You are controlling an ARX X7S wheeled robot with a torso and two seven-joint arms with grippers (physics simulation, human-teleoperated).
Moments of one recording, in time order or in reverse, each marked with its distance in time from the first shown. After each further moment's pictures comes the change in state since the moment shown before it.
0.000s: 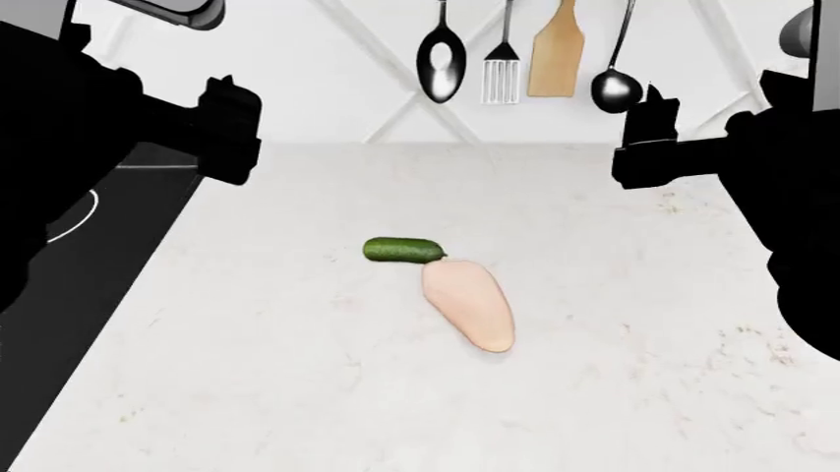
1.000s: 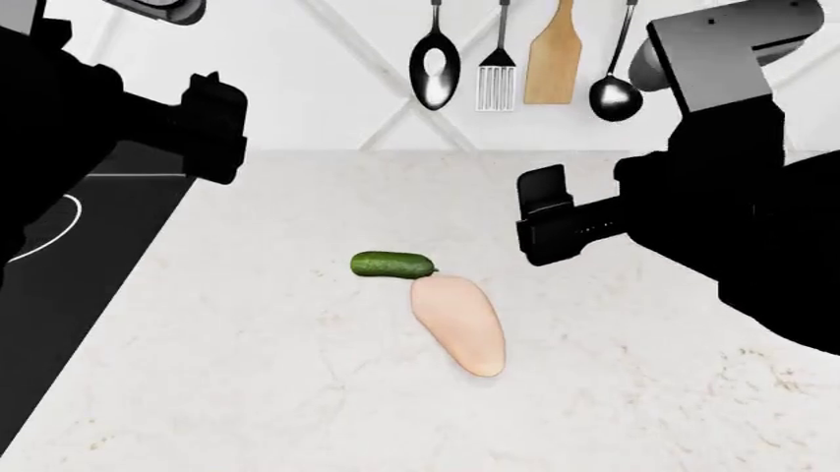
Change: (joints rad) left arm -0.023 -0.031 0.011 0.014 -0.032 0.008 -0.014; right arm 0.302 -0.124 -0.256 0.186 0.781 0.148 0.355
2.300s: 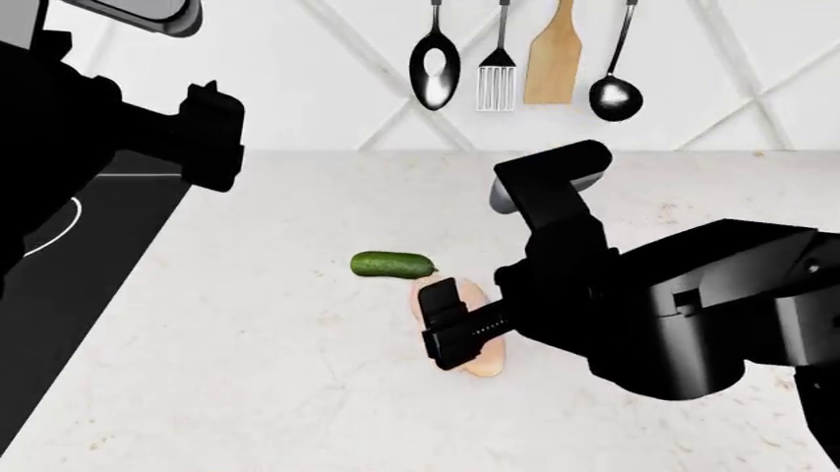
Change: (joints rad) left arm 0.015 -0.026 0.016 0.020 0.010 0.030 0.018; right arm -0.193 -0.153 -0.119 0.034 -0.060 -0.042 -0.150
